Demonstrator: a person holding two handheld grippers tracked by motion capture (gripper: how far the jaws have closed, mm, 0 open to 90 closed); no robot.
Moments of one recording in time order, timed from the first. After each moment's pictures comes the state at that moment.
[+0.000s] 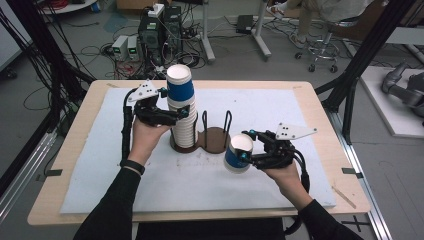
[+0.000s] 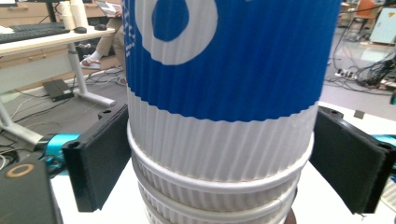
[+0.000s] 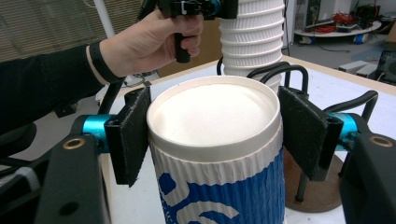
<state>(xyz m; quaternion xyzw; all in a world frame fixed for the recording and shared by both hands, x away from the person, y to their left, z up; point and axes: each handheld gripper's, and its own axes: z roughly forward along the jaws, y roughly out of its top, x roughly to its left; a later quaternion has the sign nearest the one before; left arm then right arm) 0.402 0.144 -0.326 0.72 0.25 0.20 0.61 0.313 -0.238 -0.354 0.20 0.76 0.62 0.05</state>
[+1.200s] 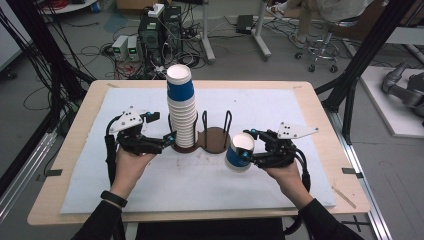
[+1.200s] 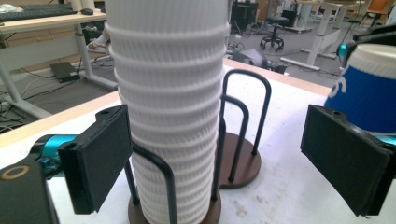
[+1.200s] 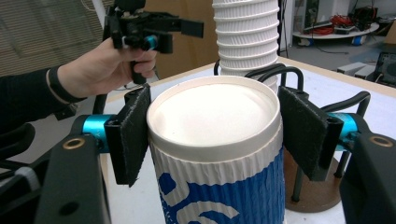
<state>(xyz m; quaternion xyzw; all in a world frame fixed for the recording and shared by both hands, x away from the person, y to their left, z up) 0.329 0.171 -0.352 0.72 0.28 0.20 0.60 0.315 -0.242 -0.355 0.21 0.75 0.62 0.06</state>
